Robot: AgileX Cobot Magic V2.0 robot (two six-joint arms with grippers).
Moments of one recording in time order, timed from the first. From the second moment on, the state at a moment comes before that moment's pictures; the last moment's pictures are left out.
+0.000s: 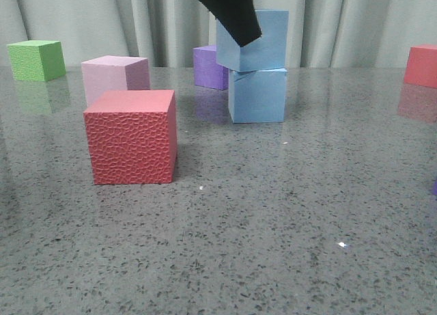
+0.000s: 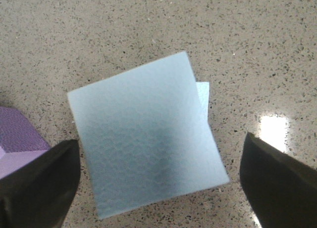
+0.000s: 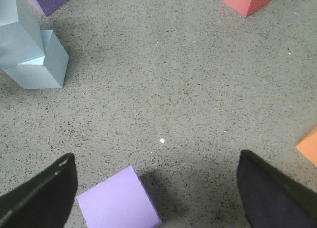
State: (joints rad) left arm -0.56 2.07 -2.17 -0.28 1.25 0.93; right arm 0.08 0.78 -0.98 0.06 0.94 0.08
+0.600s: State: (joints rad) left arm -0.56 2.05 -2.22 -0.28 1.26 0.92; right arm 0.08 0.78 -0.98 0.06 0.94 0.08
